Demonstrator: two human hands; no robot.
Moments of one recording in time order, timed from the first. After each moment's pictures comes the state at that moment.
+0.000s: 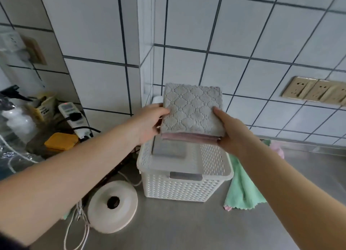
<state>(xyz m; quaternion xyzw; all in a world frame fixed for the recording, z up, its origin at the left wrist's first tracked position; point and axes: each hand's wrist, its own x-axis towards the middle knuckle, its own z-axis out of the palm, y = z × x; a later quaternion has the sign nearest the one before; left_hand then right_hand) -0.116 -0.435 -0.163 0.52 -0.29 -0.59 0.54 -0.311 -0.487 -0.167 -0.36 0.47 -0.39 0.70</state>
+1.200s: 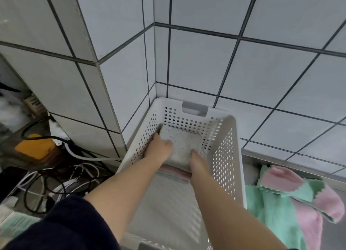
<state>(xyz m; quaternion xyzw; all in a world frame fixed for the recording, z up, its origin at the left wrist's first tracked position) -0.110 -0.596 -0.352 0.85 -0.33 -0.30 0.29 -0.229 -0.622 -0.355 -0.36 0.68 -0.20 0.60</state>
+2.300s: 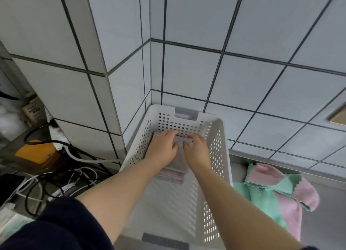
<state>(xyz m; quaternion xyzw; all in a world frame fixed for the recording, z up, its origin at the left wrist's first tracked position) -0.131 -0.577 -0.311 0.75 -0.59 -0.11 0.26 -0.245 -0.621 -0.312 -0.74 0.55 -0.22 0.32</state>
